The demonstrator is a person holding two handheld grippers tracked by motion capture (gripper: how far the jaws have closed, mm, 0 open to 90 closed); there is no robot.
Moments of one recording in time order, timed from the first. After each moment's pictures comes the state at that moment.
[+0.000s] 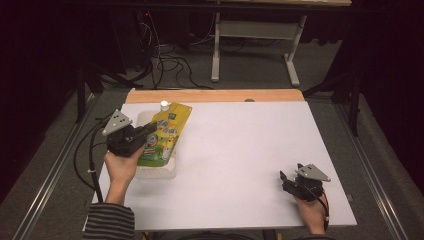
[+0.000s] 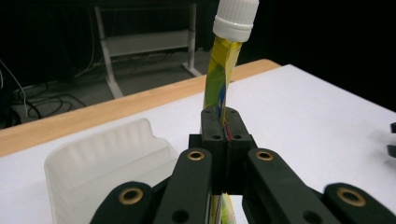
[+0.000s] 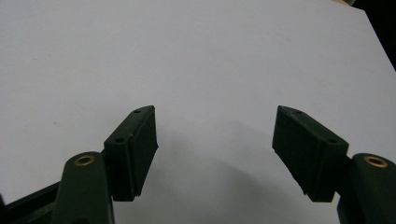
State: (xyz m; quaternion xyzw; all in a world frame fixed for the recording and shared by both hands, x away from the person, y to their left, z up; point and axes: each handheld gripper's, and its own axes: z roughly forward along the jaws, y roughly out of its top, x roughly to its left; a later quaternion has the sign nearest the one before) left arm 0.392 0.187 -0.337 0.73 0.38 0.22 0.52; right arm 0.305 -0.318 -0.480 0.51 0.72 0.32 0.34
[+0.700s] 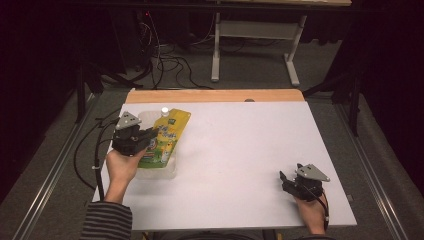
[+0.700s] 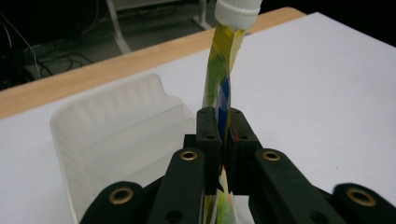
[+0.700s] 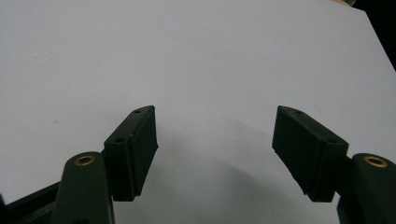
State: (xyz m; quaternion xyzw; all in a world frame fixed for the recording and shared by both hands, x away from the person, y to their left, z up) left arm 0.403 0.183 -0.344 0.78 0.41 0.20 0.43; right arm 0.306 -0.317 -0.481 0.51 0.72 0.32 0.34
